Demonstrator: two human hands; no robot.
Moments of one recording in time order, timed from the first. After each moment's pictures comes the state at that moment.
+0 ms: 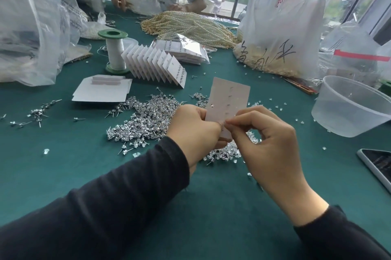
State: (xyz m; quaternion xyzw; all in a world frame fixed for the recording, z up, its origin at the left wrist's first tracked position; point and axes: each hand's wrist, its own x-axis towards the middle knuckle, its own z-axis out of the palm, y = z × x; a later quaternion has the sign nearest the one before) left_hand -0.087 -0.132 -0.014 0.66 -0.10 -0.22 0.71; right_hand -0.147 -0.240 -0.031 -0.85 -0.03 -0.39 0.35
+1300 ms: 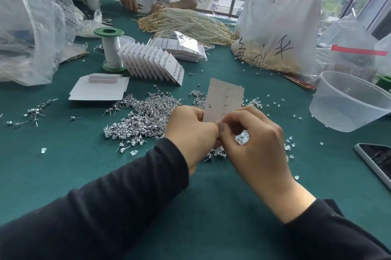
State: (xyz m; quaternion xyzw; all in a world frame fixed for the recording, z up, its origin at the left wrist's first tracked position) left_hand -0.092 -0.133 -0.018 0.66 -0.10 -0.19 0.72; right_hand -0.144 -0.232 -0.040 -0.88 0.00 -0.41 0.26
